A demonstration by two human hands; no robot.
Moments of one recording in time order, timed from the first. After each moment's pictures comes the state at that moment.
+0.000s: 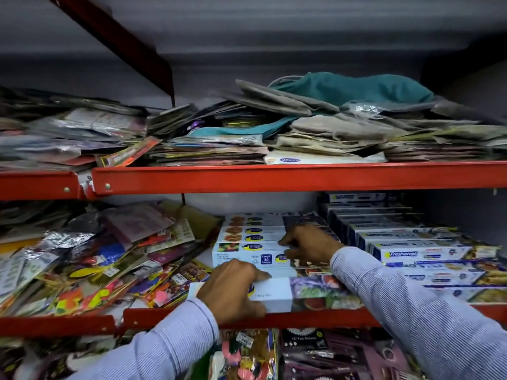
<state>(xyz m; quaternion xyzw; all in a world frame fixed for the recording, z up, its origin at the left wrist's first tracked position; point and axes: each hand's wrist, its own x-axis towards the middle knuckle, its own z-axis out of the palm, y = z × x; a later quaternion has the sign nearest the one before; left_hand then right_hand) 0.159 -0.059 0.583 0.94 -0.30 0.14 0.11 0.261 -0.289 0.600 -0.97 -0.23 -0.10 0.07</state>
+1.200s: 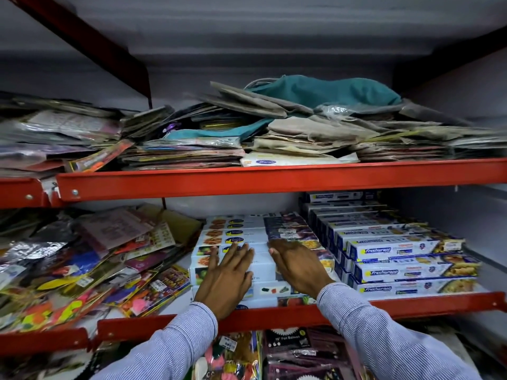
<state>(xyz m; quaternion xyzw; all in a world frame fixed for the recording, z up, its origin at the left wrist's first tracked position) 0.225 -0.087 0.522 0.93 -0.27 0.27 0.02 0.224 -0.298 0.545 -0.93 -0.19 -0.30 0.10</state>
